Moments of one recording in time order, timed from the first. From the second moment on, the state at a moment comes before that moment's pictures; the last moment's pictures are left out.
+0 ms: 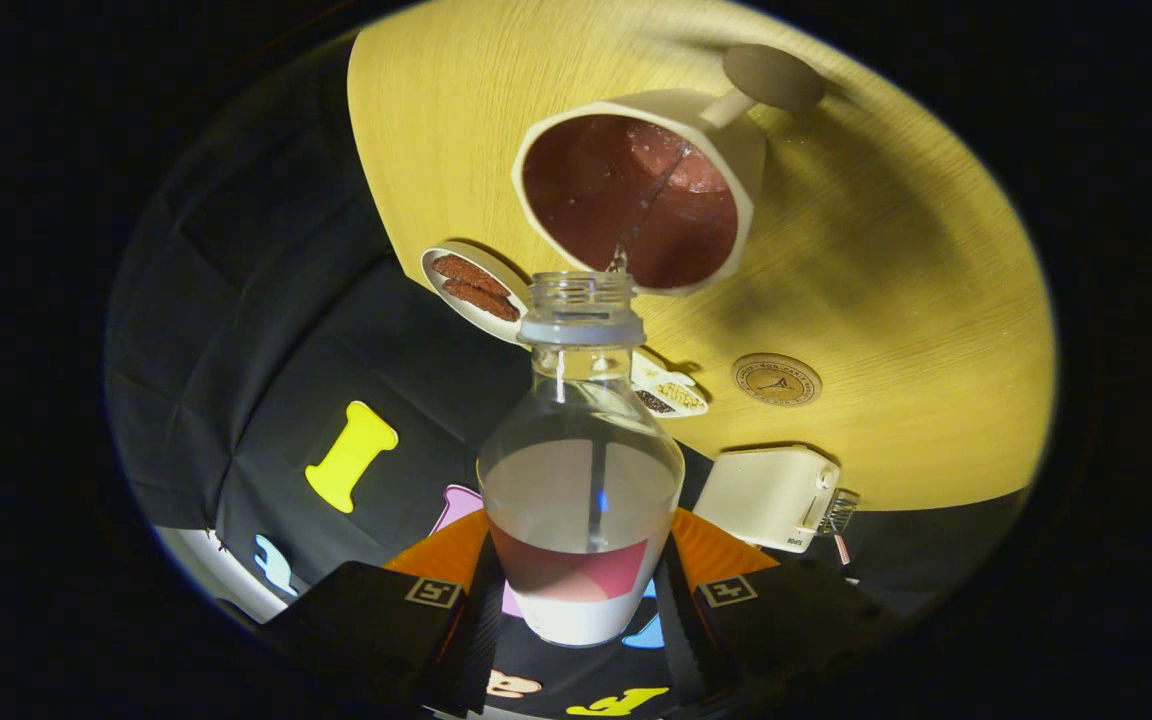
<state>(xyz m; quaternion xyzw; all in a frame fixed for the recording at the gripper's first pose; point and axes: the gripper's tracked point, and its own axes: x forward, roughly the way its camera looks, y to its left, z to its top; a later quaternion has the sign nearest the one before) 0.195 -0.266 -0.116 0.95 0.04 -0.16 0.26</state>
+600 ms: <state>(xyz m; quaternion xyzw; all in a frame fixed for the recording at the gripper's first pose) 0.196 -0.252 -0.110 0.96 0.06 -0.16 0.24</state>
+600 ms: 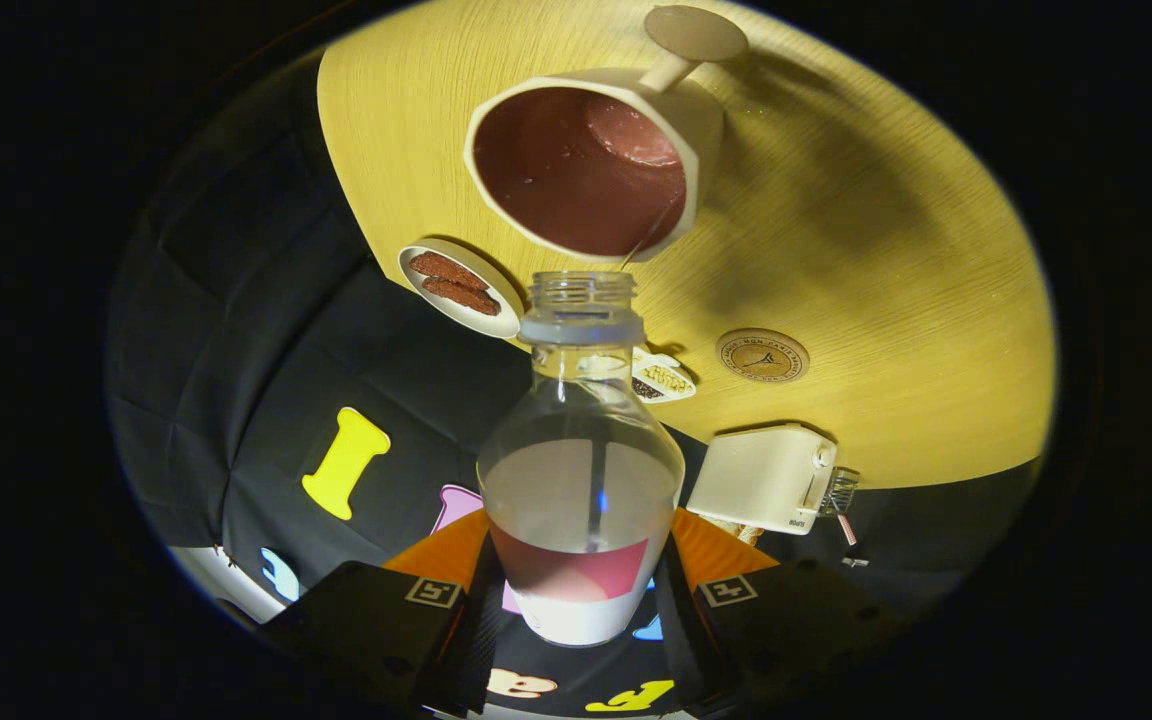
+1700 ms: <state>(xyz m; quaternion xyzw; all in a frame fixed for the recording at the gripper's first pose) 0.169 -0.219 -0.095 0.81 0.08 -0.19 0.55</state>
